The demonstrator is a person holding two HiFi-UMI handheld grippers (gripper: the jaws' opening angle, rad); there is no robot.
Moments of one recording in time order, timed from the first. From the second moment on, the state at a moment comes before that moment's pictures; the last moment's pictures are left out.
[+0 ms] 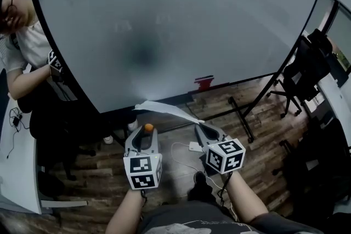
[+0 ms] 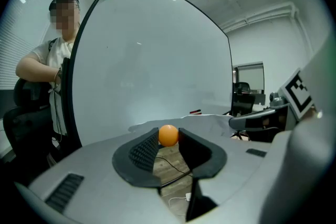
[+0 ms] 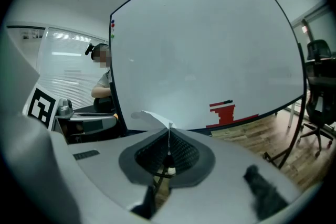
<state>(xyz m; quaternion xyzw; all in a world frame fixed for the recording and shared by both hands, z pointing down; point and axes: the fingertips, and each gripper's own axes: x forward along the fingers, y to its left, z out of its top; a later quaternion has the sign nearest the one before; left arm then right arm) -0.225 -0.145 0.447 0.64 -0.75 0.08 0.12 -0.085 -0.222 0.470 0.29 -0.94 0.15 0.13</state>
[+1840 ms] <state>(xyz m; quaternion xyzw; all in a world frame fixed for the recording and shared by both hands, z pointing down) -0.015 0.102 0.472 0.76 -0.62 0.11 0.13 0.108 0.074 0.488 0.39 -0.89 0.17 0.15</state>
